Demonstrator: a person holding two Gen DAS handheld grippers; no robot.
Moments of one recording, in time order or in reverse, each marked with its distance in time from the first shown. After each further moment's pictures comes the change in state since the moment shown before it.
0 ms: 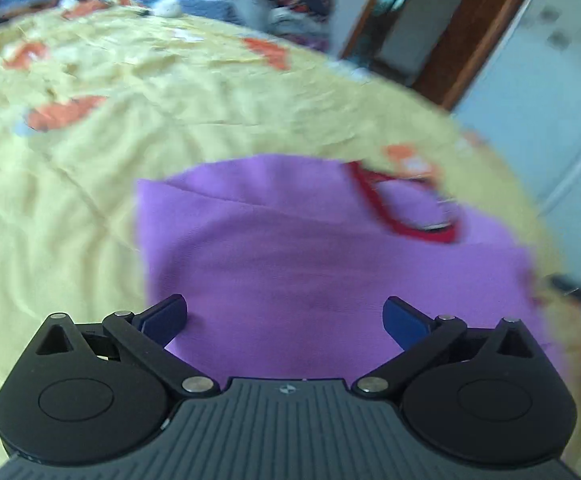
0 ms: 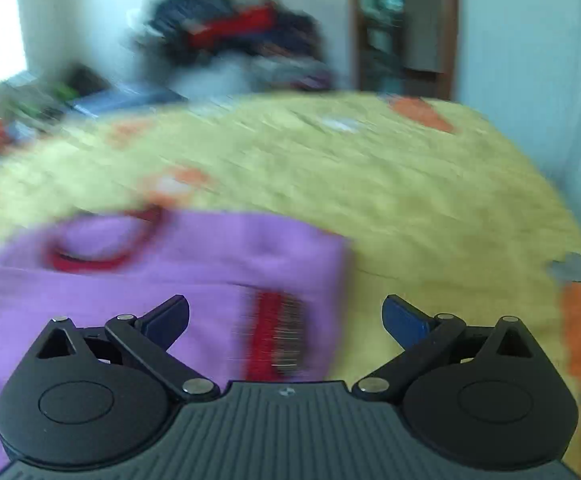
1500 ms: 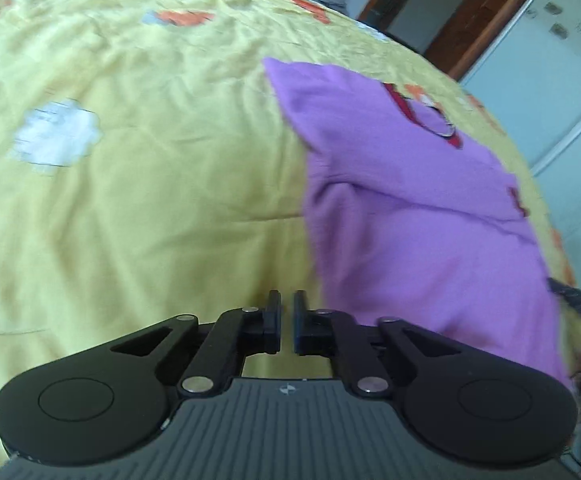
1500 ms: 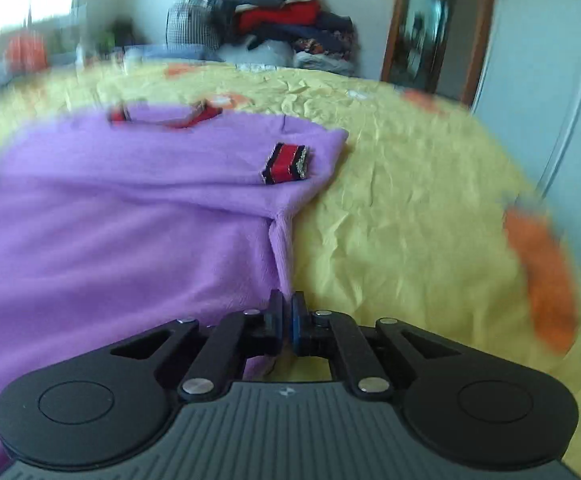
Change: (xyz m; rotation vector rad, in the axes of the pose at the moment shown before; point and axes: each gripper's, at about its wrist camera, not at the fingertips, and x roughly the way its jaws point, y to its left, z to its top) left arm -0.109 0.068 -0.107 -0.029 0.118 0.064; right arm -0.102 -0.012 -0.115 -0.068 0.032 -0.106
